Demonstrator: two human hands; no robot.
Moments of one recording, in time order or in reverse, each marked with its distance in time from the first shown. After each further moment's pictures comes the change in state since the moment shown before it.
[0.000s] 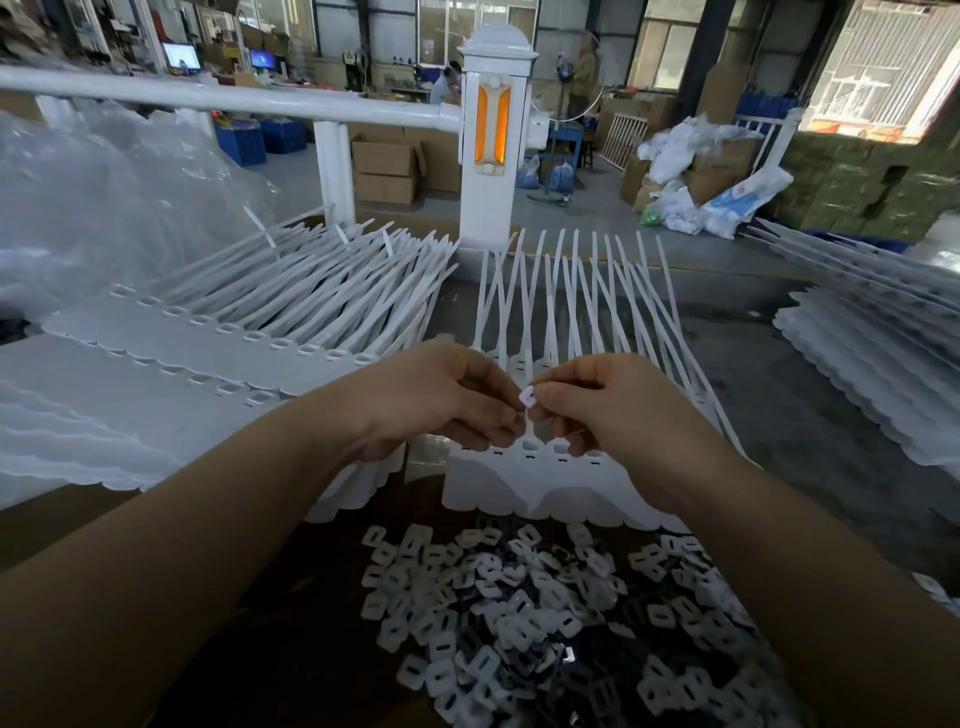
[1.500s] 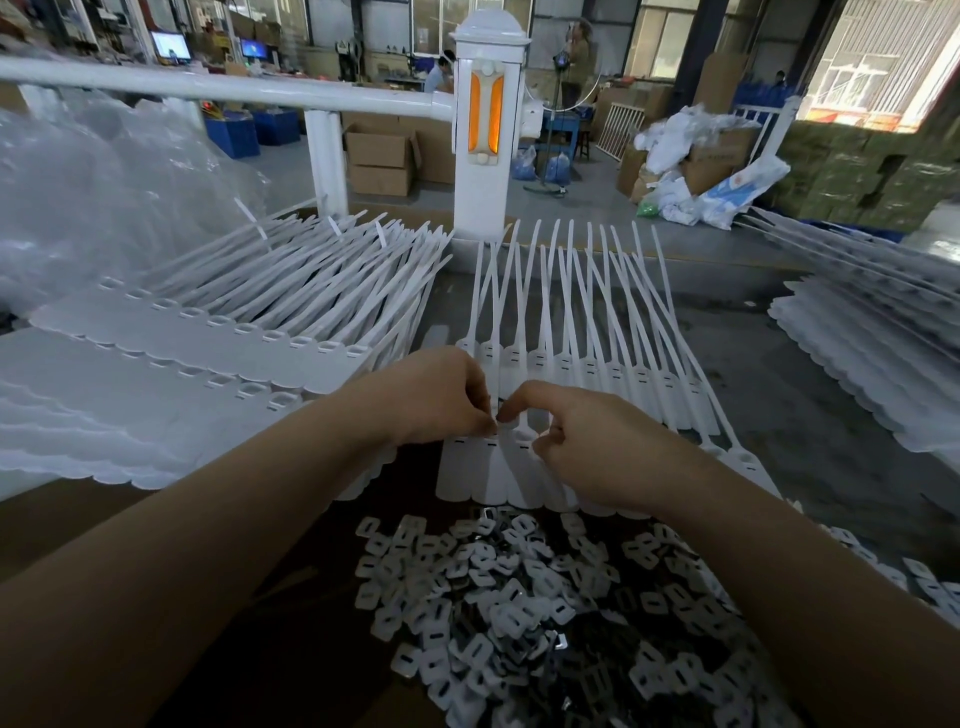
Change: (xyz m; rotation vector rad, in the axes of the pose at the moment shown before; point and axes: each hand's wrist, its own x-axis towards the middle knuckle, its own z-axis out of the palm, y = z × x) left_hand 0.021 -0.009 0.005 0.745 0.179 -0.036; right_hand 0.005 0.018 0.005 -0.813 -0.206 -0.100
